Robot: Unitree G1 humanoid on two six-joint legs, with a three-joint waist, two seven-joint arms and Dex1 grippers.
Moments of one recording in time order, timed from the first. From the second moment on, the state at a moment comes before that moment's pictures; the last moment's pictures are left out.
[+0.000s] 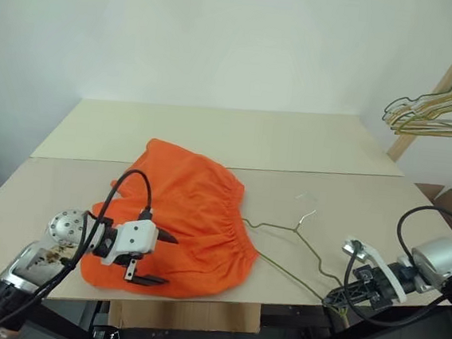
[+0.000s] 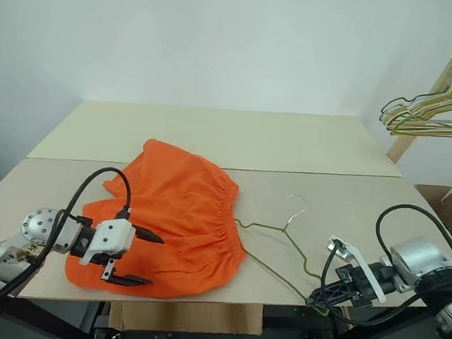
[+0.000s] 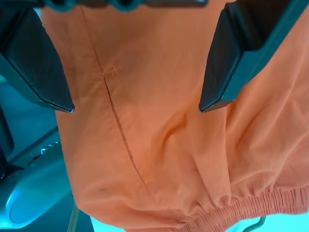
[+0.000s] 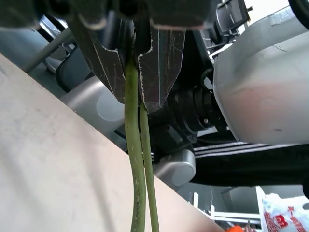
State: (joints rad) left arm -0.16 0.85 -0.17 -0.12 -0.18 0.06 -1.30; right arm -0.65 -1.12 0.75 0.41 0.72 1.16 1.56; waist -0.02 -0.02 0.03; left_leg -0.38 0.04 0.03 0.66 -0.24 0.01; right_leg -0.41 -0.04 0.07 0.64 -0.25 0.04
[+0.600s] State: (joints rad) left arm -0.16 0.83 -0.18 -0.10 -0.16 0.04 -1.28; right arm -0.86 -0.84 0.79 0.78 0.66 1.11 1.56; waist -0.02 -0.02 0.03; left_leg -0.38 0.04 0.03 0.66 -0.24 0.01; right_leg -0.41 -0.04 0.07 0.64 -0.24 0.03
